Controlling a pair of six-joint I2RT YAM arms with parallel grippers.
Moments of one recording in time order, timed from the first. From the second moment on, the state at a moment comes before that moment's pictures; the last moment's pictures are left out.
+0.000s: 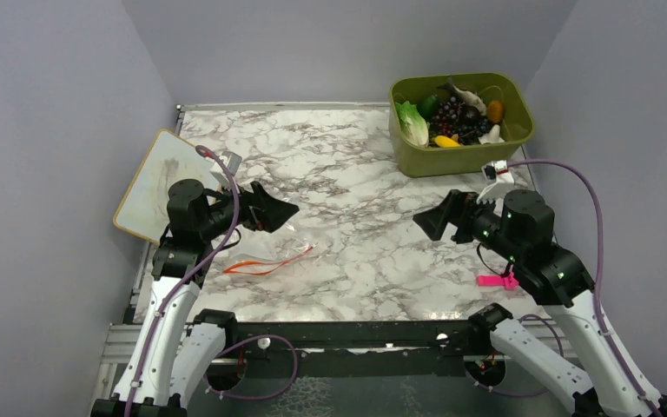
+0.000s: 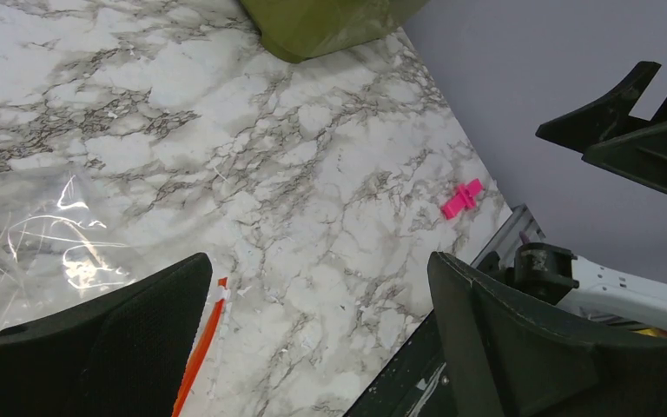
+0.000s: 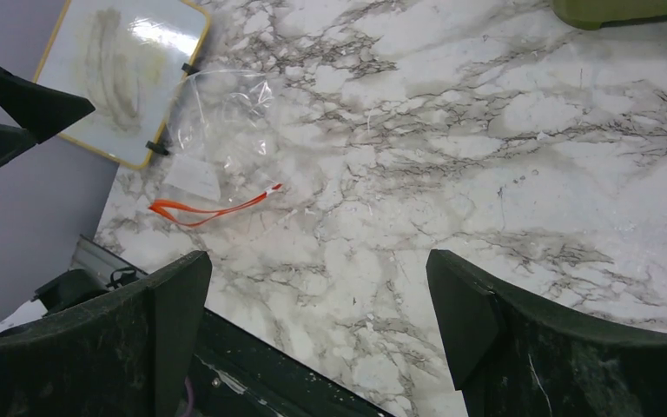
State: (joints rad) left arm -0.13 0.73 0.76 -0.28 0.71 -0.47; right arm 0.47 0.66 0.95 -0.67 -0.11 0.51
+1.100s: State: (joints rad) left arm -0.30 1.06 0.76 -0.61 0.30 -0.38; right arm 0.47 0.67 0.90 -0.58 -0.10 0.48
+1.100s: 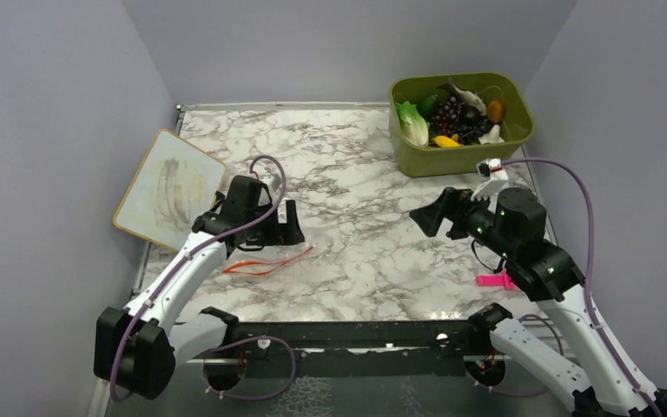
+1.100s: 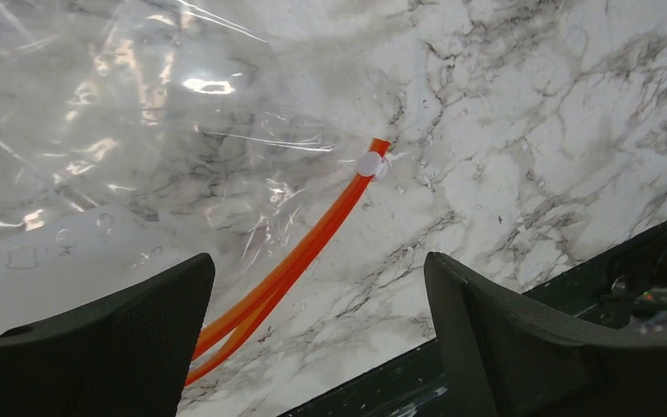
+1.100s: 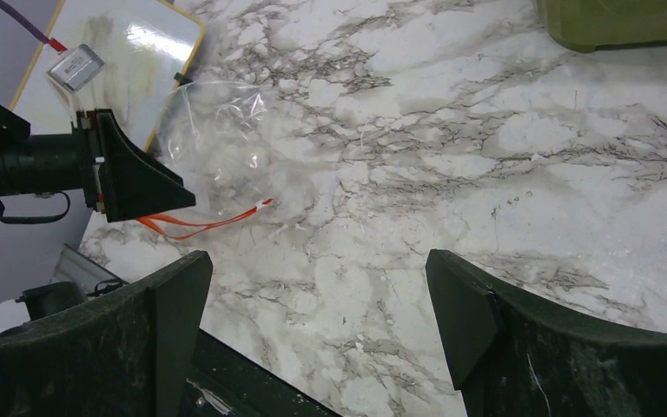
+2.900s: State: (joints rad) left arm -0.82 0.93 0.94 -0.46 -0.15 -0.63; right arm 0.47 0.74 0.65 -0.23 -0.48 0.60
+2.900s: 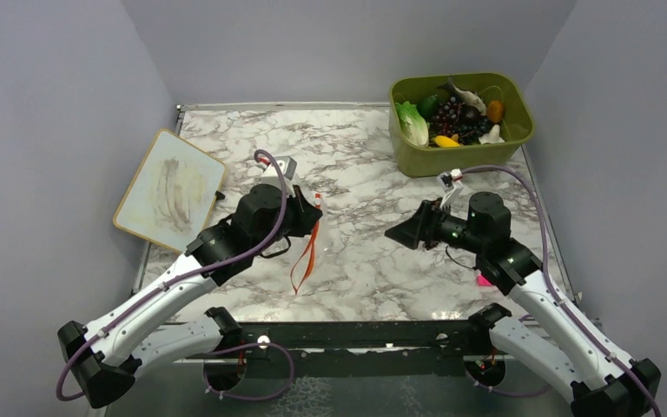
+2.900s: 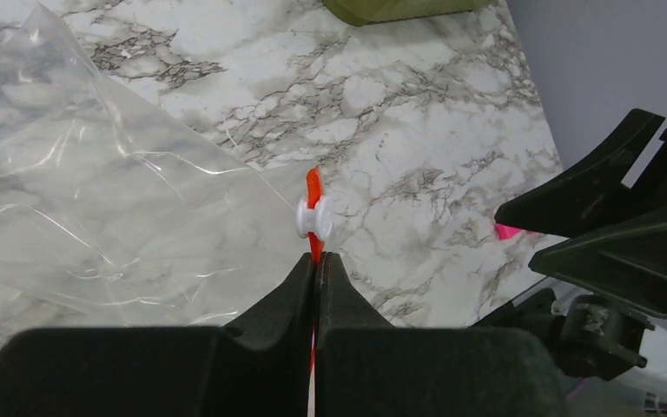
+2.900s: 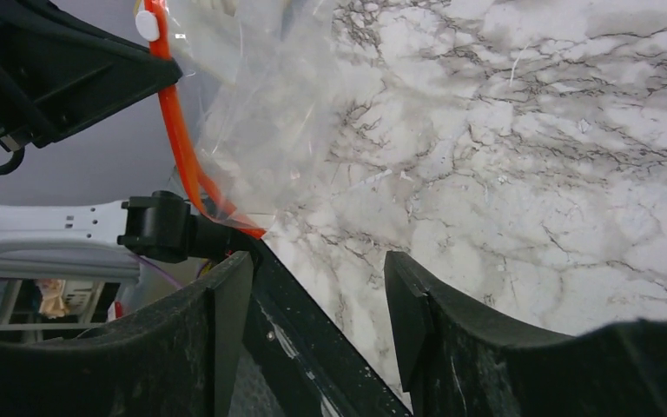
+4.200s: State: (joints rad) left arm -0.82 0.69 0.68 -0.37 -0.45 -1.21; right arm 1.21 1.33 0.87 0.01 0.08 0.75
